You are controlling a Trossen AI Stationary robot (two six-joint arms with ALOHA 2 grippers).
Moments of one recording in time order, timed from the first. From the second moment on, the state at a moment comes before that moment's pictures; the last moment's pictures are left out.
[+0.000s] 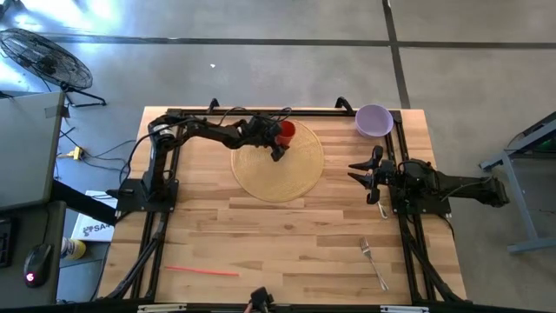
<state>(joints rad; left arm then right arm) 0.49 2.00 1.07 0.33 0.10 -0.03 -0.08 0.05 0.01 0.05 0.10 0.00</state>
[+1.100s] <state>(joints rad) 0.44 1.80 0.97 0.05 0.00 -0.03 -0.08 0.05 0.01 0.05 0.10 -0.02</state>
